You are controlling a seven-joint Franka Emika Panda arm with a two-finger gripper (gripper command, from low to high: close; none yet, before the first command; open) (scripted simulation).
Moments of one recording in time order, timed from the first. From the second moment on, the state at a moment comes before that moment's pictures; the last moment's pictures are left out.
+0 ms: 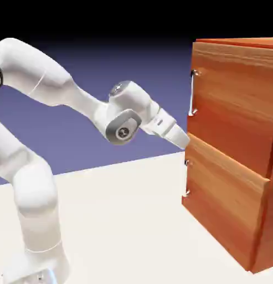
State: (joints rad) arm -0.03 -0.59 0.05 -2.79 0.12 3.03 0.80
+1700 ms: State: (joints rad) arm -0.86 -0.98 0.94 -2.42 2.34 2.89 1.88
